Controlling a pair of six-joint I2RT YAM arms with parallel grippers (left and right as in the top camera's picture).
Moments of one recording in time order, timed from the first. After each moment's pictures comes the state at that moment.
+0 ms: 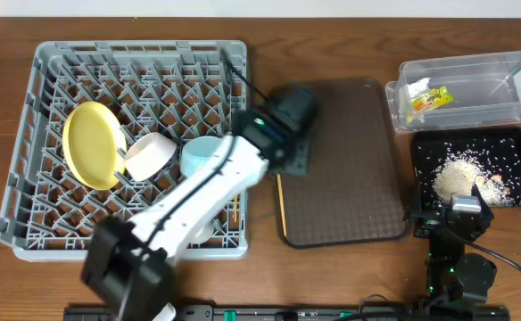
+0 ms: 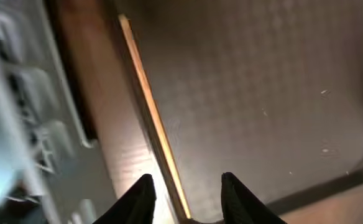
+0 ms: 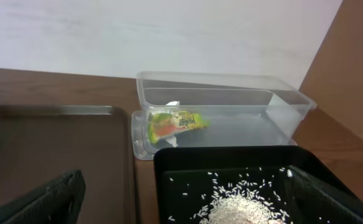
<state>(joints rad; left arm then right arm) -0.71 1.76 1.49 -1.00 0.00 -0.57 -0.16 0.01 0.01 -0.07 -0.03 -0.11</state>
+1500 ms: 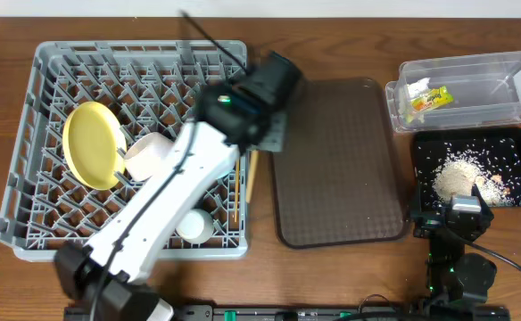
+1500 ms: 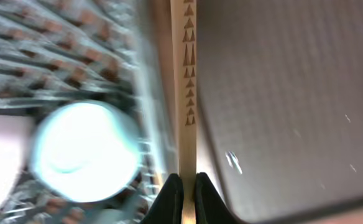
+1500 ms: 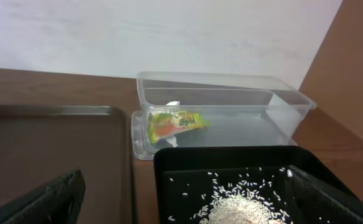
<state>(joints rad) -0.59 1.68 1.72 -1.24 -0.17 -0.41 -0.16 0.01 0.01 -0.07 -0.03 -0.11</state>
